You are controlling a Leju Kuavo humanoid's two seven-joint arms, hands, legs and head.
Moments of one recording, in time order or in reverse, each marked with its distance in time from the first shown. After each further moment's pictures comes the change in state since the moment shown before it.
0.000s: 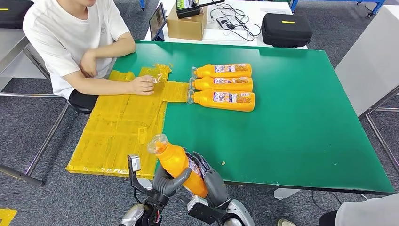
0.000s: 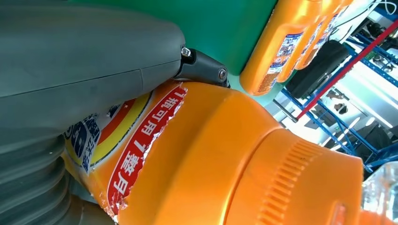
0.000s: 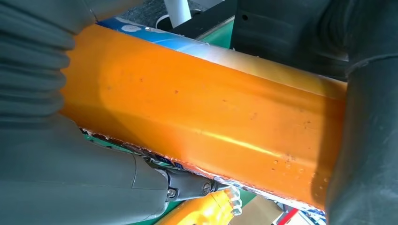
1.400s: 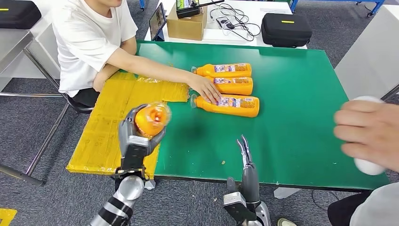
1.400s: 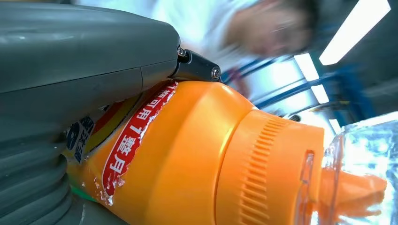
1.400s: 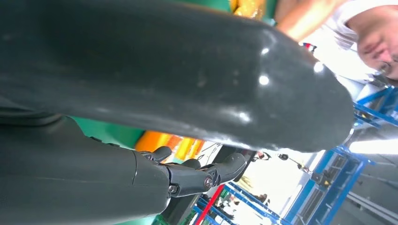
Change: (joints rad) left arm -0.186 0.079 0.026 -0.164 -1.038 0.921 -0.076; right arm 0.139 -0.016 -0.222 -0.287 -0.167 -0.225 -0.148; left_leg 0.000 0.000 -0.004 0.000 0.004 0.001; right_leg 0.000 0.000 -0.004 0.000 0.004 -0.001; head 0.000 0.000
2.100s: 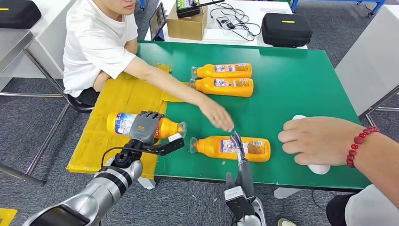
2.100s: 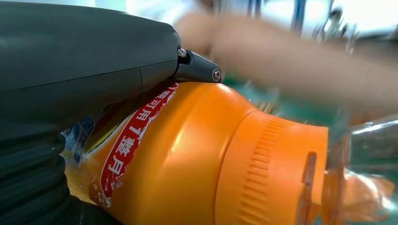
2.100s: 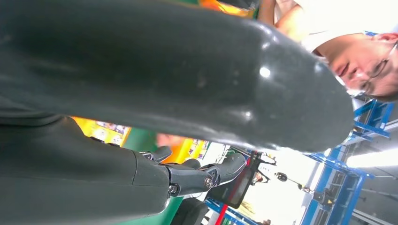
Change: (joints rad) left arm -0.359 0.058 -0.041 0.726 -0.753 -0.158 0.364; right arm -0.019 0.041 -0.027 0.004 -0.041 0.148 -0.015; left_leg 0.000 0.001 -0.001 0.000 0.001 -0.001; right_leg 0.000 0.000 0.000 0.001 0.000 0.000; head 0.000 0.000
